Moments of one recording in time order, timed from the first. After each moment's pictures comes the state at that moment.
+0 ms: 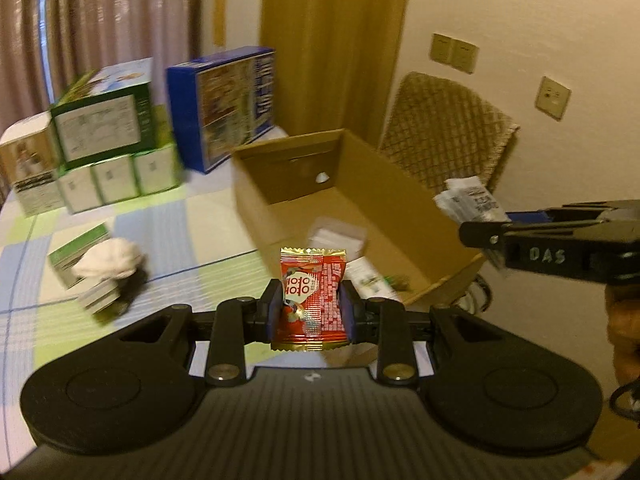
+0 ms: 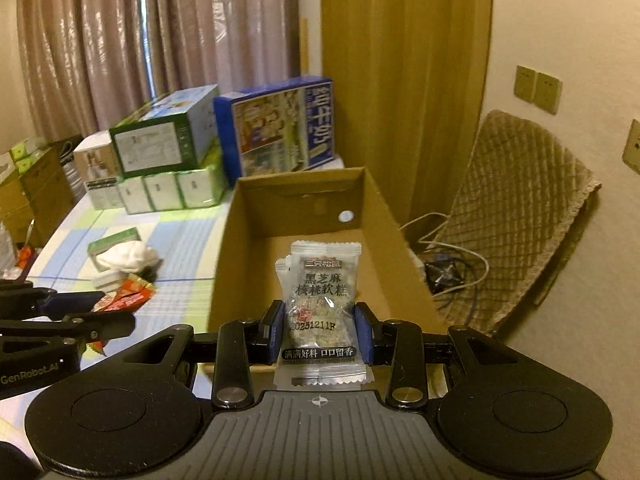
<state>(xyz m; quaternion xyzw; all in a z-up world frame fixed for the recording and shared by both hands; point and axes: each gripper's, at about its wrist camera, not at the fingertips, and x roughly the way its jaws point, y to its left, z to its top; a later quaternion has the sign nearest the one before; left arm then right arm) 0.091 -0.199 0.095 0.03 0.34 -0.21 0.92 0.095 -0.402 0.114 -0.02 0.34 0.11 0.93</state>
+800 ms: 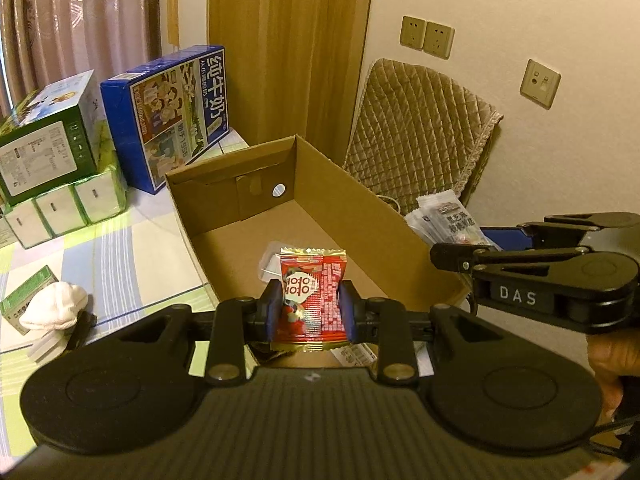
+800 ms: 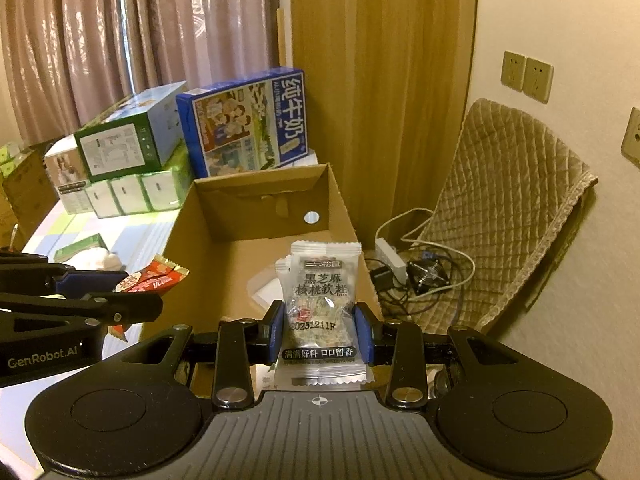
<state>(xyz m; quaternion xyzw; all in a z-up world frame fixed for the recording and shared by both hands) 0.147 -0.272 0.091 0.06 0.36 -0.24 0.90 0.148 -0.442 0.100 -0.02 0.35 0.10 0.93</state>
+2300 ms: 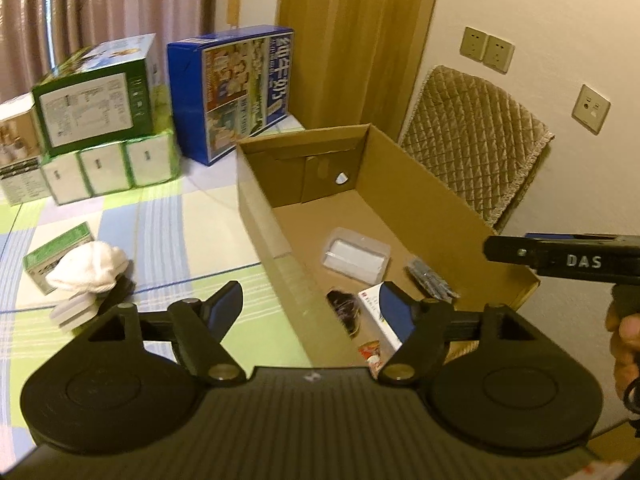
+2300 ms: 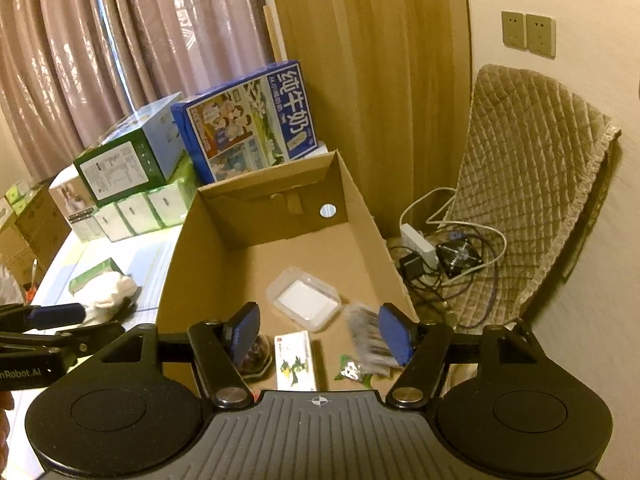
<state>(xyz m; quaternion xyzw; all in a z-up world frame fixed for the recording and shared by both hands) 0.159 -0.206 0.064 0.01 0.37 -0.18 0.91 0.166 -0.451 0.079 0.06 0.36 0.12 0.92</state>
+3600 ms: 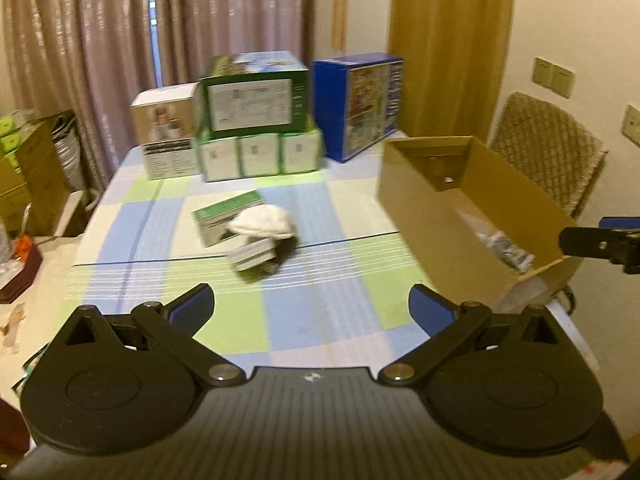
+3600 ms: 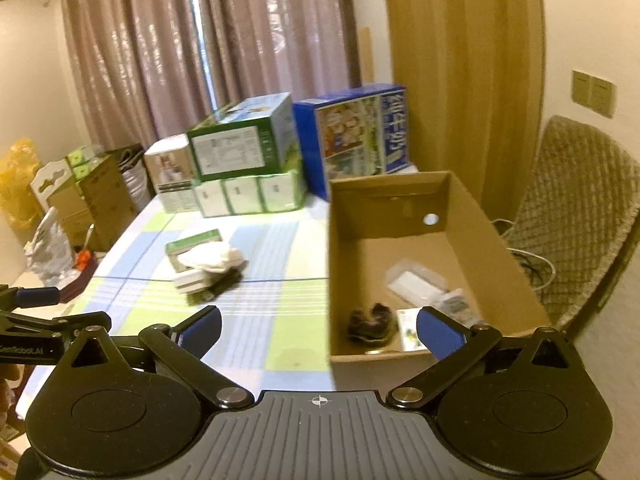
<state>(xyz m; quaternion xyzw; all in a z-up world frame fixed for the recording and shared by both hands) 0.050 -0.053 0.088 0.02 0.34 -0.06 0.94 0.061 -0.335 0.108 0.01 0.32 0.20 0.93</state>
